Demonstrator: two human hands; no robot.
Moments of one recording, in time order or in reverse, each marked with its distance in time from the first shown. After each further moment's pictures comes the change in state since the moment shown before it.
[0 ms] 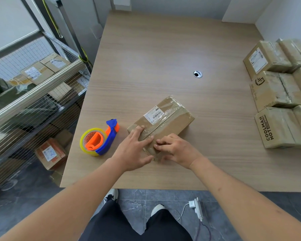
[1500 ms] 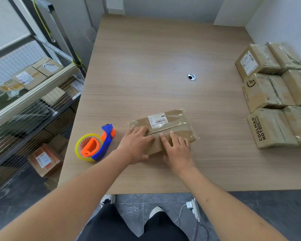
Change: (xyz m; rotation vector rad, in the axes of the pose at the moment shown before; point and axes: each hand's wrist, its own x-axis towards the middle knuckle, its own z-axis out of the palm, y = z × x) left_hand 0.044 0.018 -0.026 0.309 -0.203 0.053; right_hand -0.002 -0.024 0.017 -0.494 -0.003 0.592
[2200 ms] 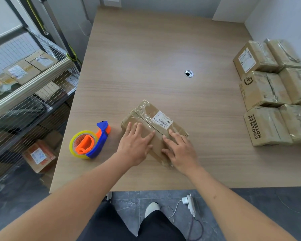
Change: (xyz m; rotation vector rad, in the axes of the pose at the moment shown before) left_hand 0.007 0.018 0.024 0.075 0.104 -0.080; right_hand -0.011 0.034 -0.001 0.275 0.018 -0.005
